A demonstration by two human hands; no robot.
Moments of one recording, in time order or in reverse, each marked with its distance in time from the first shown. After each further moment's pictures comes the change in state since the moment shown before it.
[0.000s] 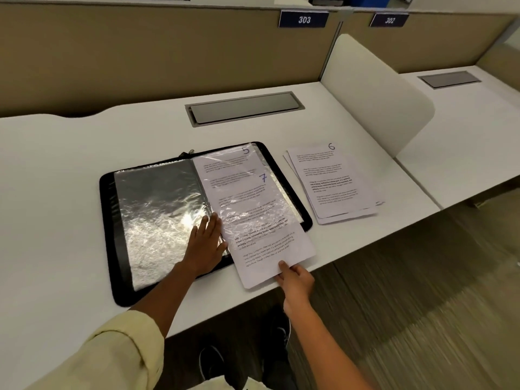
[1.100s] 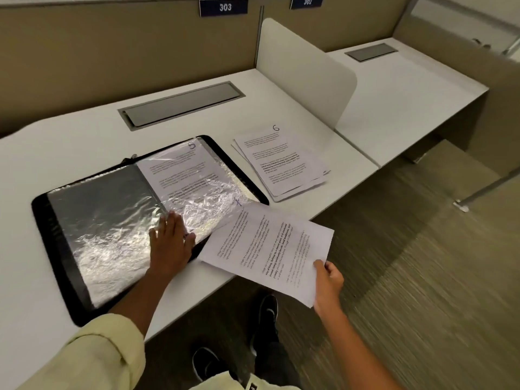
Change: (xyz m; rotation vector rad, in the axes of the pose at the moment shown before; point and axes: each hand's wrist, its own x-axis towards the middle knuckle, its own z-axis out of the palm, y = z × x) left_hand 0.000 0.017 0.007 0.061 0.155 0.000; right_hand -0.009 -0.020 -0.141 0.014 0.267 -0.144
